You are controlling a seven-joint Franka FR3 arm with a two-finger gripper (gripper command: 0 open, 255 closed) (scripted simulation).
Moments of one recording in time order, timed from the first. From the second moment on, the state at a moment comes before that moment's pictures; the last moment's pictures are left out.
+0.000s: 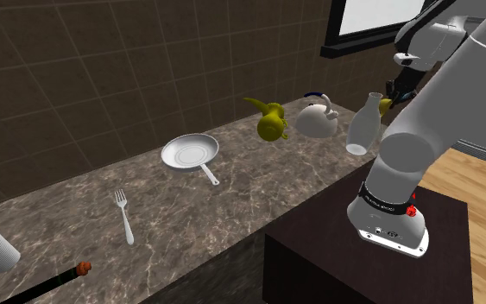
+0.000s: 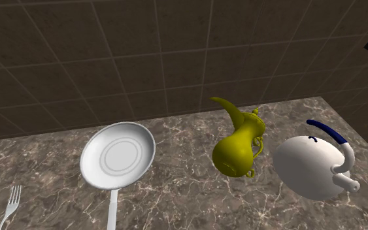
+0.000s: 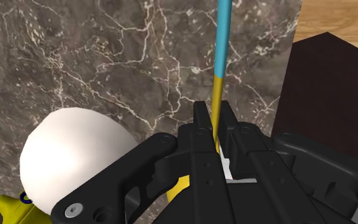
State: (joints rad) arm -0.13 -0.27 -1.34 -2.39 -0.10 2.33 -2.59
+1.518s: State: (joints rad) arm 0.60 -0.40 -2.13 -2.43 -0.30 2.62 -2.50
